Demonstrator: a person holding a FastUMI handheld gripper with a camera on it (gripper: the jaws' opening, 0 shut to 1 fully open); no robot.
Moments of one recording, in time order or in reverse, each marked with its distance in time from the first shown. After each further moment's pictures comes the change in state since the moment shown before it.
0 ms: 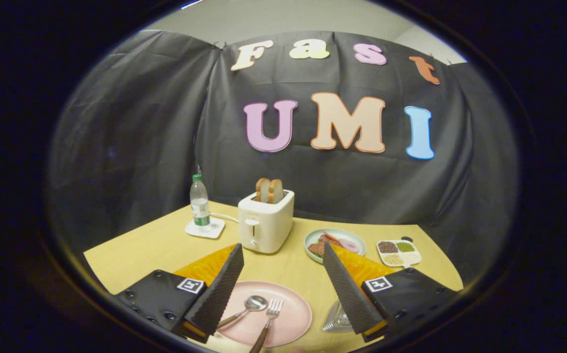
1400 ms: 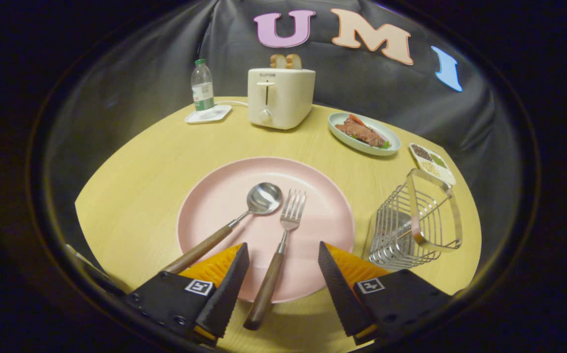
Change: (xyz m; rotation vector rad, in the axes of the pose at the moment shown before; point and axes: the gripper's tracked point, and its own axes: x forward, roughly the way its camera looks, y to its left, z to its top) arm -0.011 0.021 -0.212 -0.054 0.586 0.066
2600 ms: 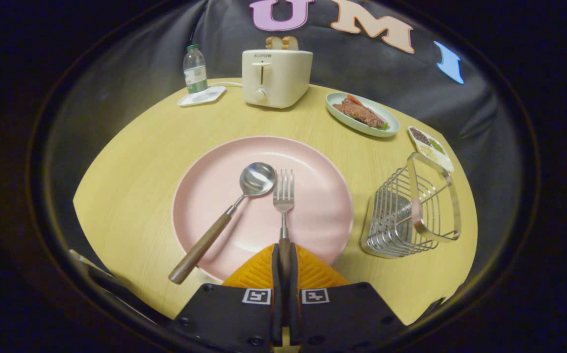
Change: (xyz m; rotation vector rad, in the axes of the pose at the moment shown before) arm -0.011 -0.009 -0.012 0.014 0.139 -0.028
